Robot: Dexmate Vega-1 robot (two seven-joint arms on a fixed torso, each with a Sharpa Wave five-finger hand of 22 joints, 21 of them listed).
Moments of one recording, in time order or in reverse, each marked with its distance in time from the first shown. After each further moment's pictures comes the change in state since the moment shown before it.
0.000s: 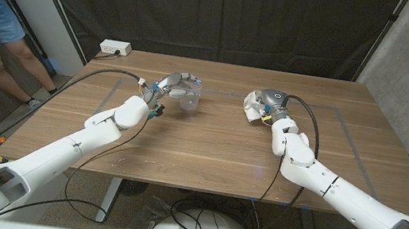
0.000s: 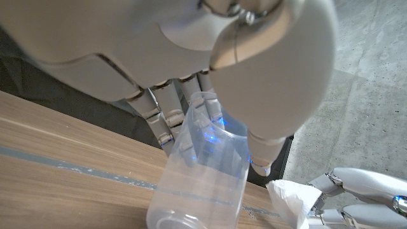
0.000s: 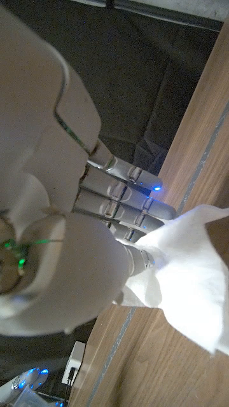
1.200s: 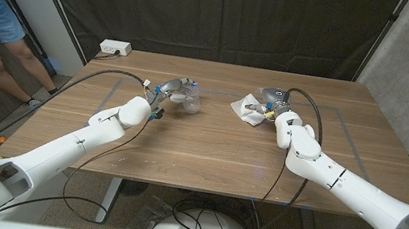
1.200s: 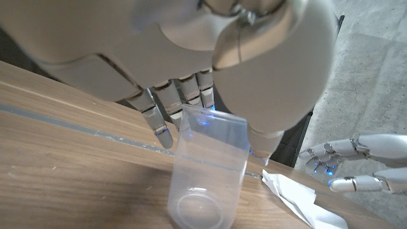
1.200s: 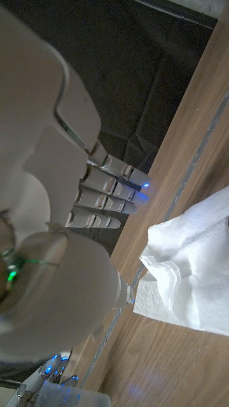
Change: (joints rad) left arm -0.042 0.013 0.052 -0.010 -0.004 0.151 -0.063; left_hand -0.100 -0.024 -0.064 0.050 0.012 -0.304 0.005 -0.143 0.005 -0.312 0.068 -0.098 -0.001 -0.458 0.023 -0.018 -0.055 -0.226 0.111 -0.115 -0.005; right arm 0.031 -0.045 -0.003 -0.048 0.003 0.007 0.112; right_hand -0.254 -0.098 -0.160 0.115 0.048 -0.386 0.023 0.008 -0.039 -0.379 0.054 -0.045 -0.120 -0.295 0.054 -0.162 -0.109 -0.140 0.045 -0.102 0.003
